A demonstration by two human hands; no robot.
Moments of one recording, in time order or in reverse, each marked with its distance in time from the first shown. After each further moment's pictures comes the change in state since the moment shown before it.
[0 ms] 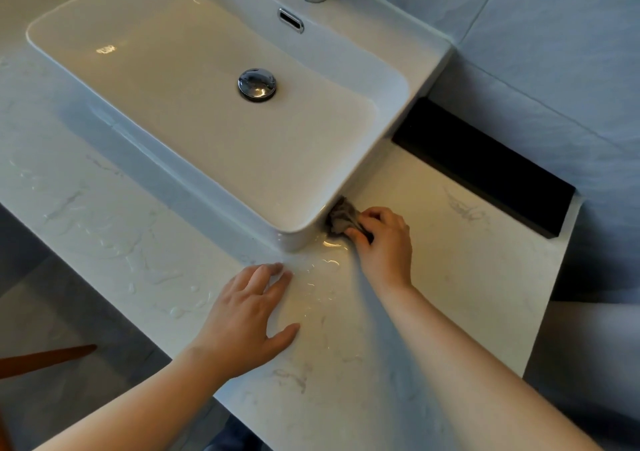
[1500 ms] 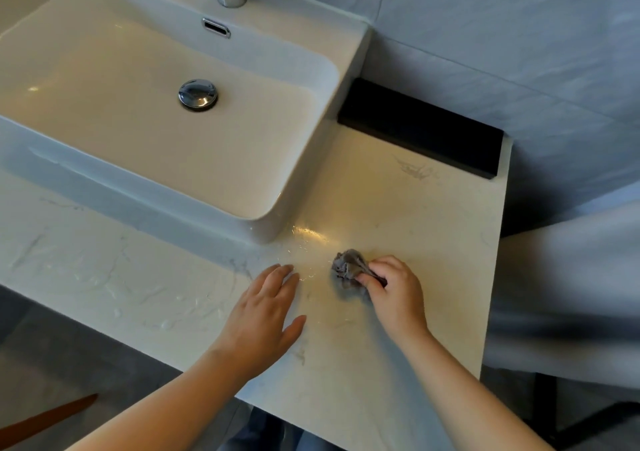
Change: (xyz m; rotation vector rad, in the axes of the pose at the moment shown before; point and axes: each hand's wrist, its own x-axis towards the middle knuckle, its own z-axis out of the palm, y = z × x) left_hand -0.003 0.029 0.005 0.002 -0.088 0.177; right_hand -0.121 0.023 -0.039 0.112 0.014 0.264
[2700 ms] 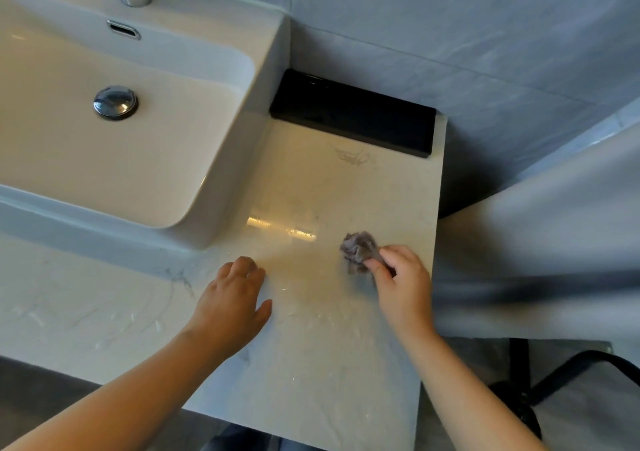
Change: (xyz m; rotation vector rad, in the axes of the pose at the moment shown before) left_hand 0.038 0.046 -0.009 0.062 -0.077 -0.027; right_hand -0.014 0.047 -0.073 0.058 0.195 0.038
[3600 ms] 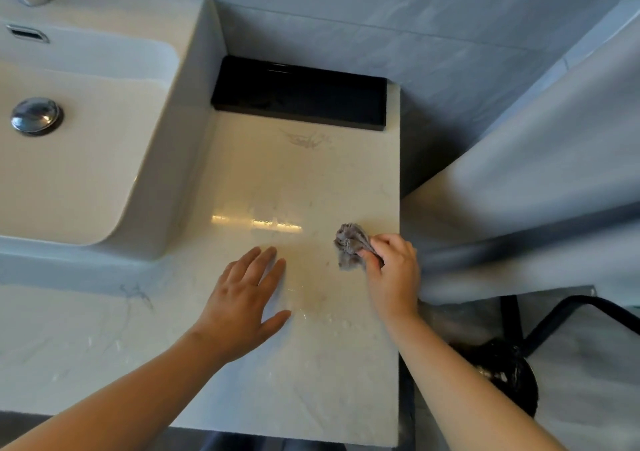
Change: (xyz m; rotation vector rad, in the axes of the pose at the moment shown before) left_hand 0.020 0.035 0.027 0.236 -0.051 0.320; right_hand -0.014 0.054 0.001 -0.144 0.211 0.108
